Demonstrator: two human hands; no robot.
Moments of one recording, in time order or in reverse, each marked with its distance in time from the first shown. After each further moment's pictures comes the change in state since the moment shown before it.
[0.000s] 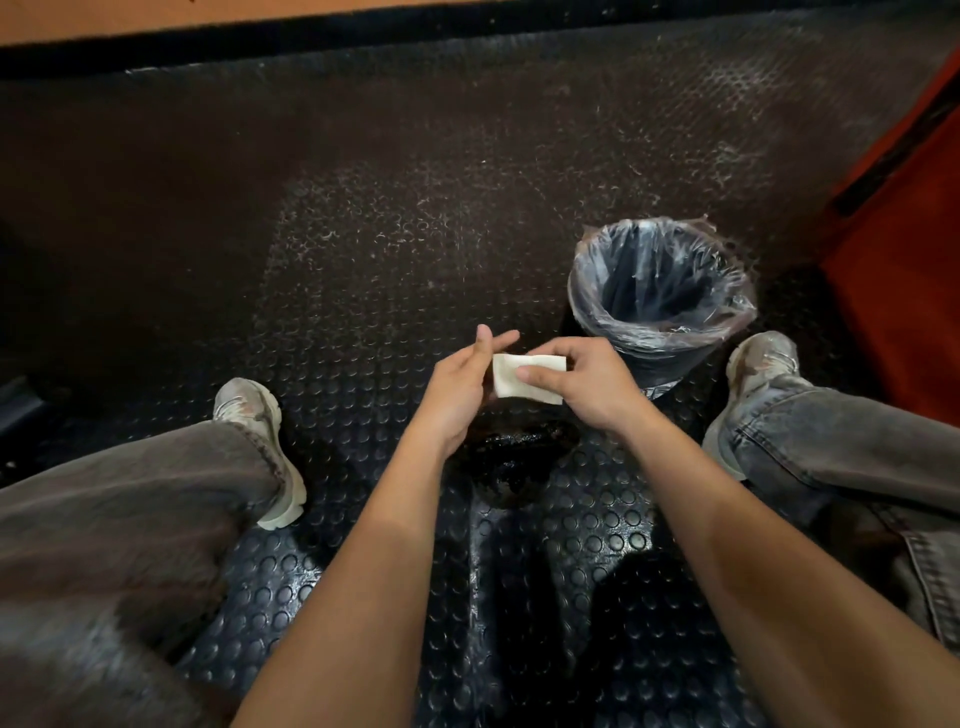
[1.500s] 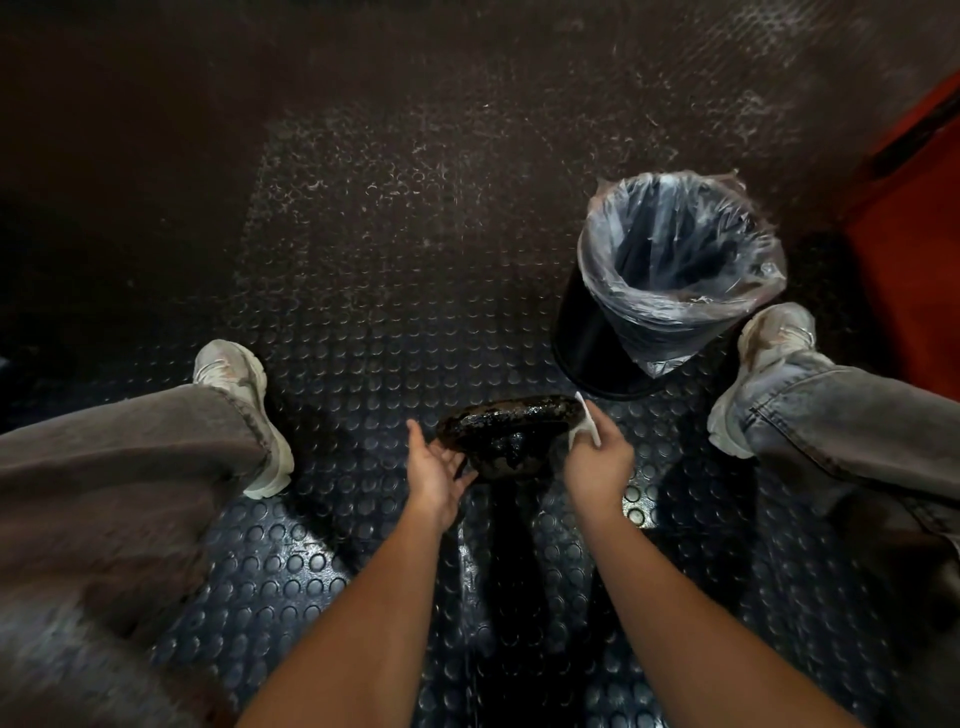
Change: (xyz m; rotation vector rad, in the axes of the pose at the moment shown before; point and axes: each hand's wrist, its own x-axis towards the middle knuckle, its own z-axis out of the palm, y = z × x) left_hand -0.010 -0.172 -0.029 -0.558 0.327 -0.400; right_hand -0.054 0.125 0.072 0.279 0.644 0.482
